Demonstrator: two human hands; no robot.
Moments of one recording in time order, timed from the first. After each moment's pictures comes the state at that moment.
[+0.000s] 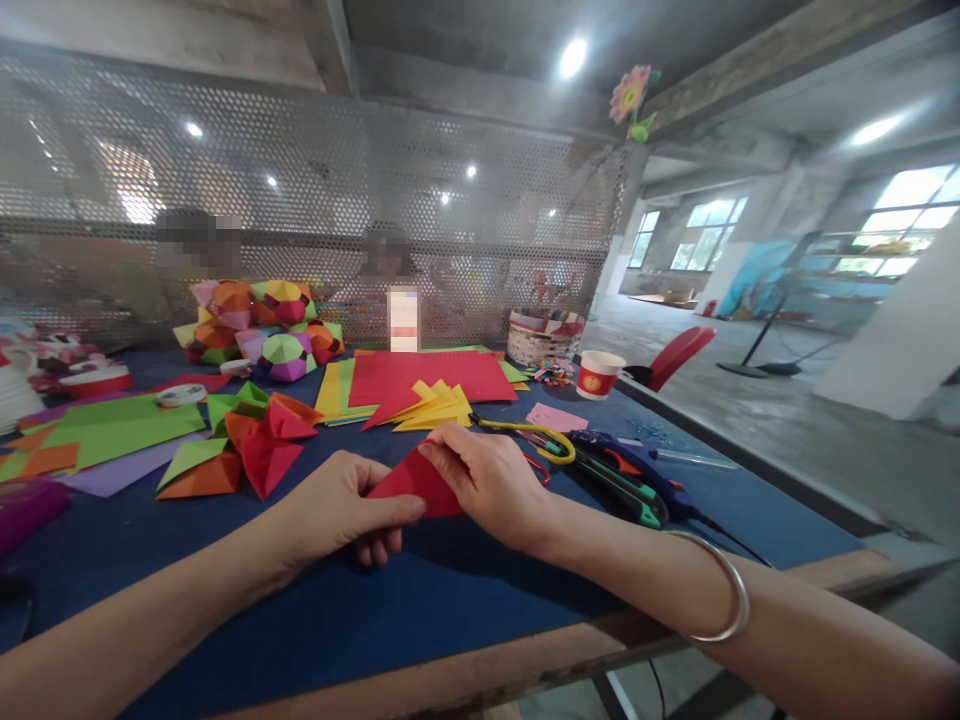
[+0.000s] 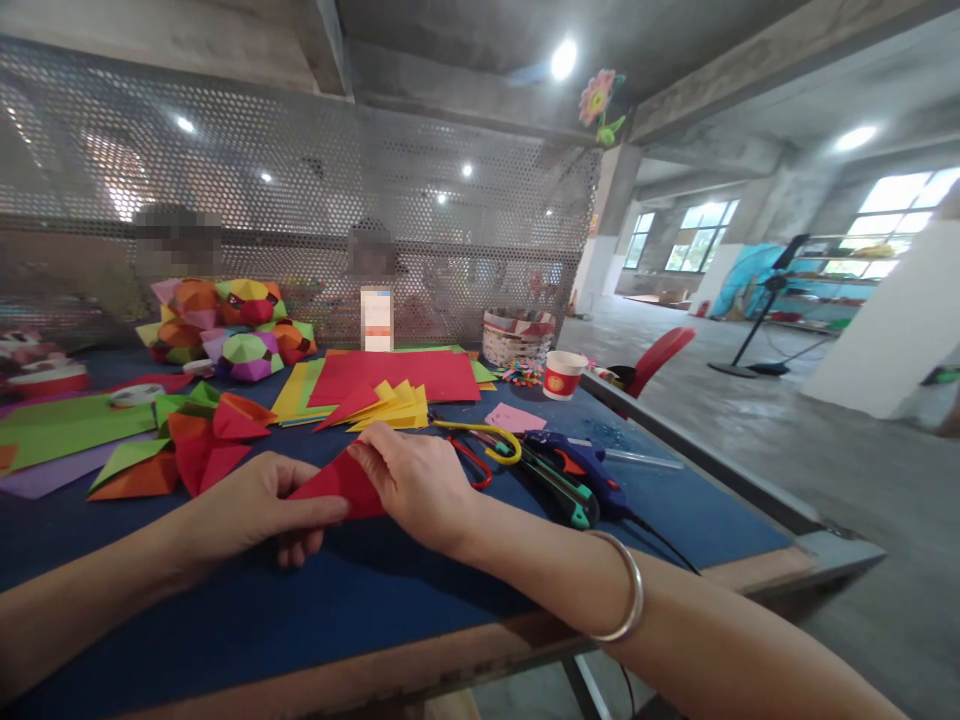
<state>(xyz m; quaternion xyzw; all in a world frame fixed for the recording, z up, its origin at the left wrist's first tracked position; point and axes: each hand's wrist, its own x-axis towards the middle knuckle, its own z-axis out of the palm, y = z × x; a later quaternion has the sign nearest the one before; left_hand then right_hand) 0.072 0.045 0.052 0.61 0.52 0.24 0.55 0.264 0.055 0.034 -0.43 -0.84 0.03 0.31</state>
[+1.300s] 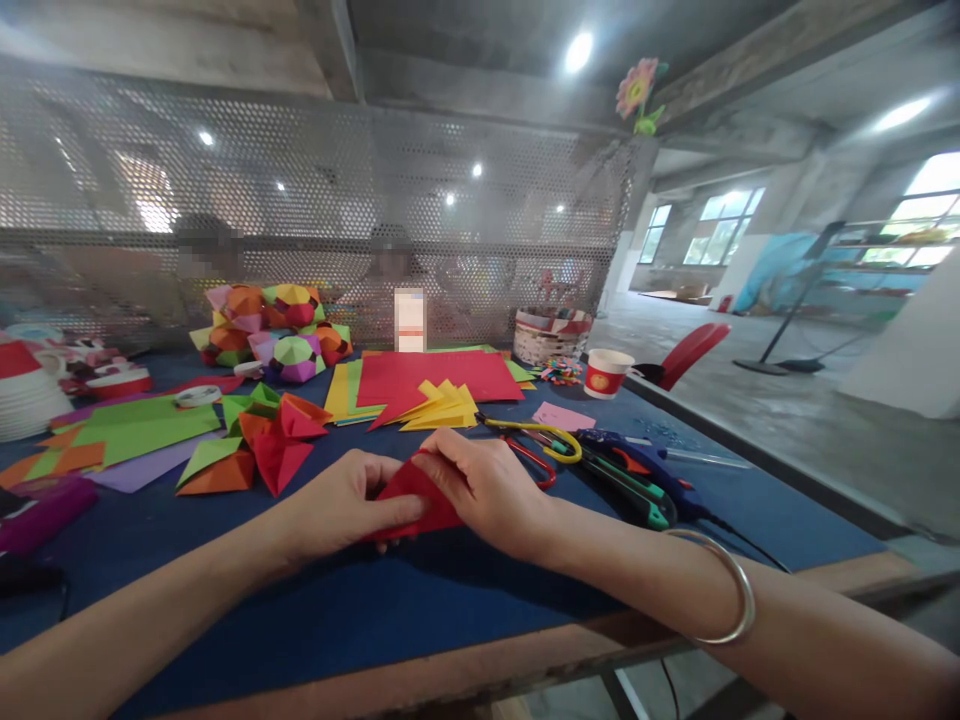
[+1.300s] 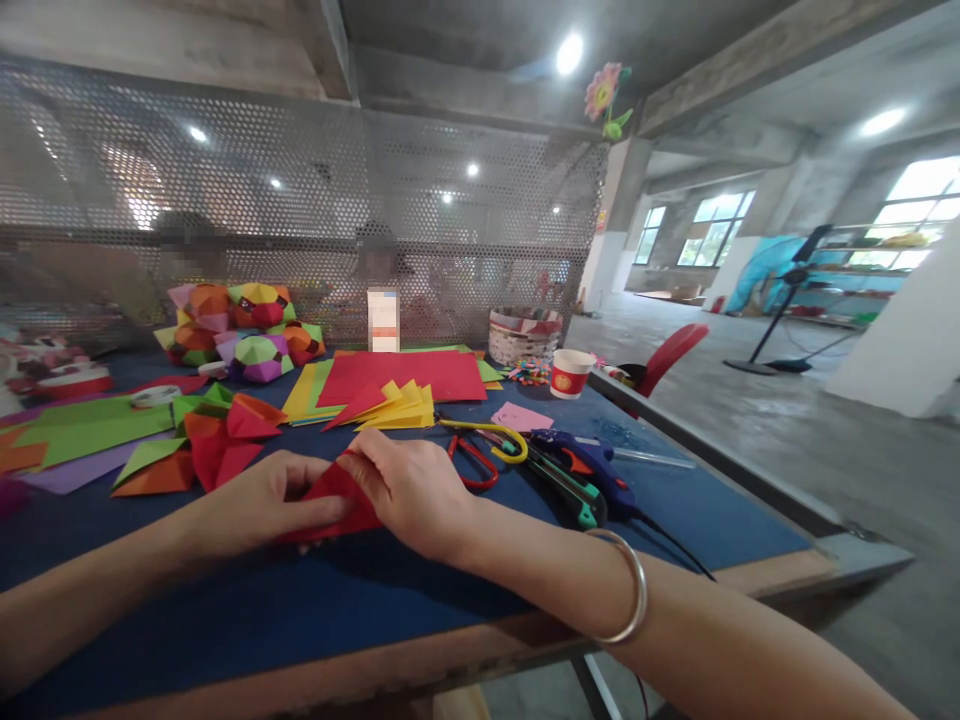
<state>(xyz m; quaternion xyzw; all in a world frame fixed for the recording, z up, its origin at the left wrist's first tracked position) 0.059 0.056 0.044 0.70 0.43 0.21 0.53 0.259 0.050 0.036 -0.38 -0.85 0.12 0.35</state>
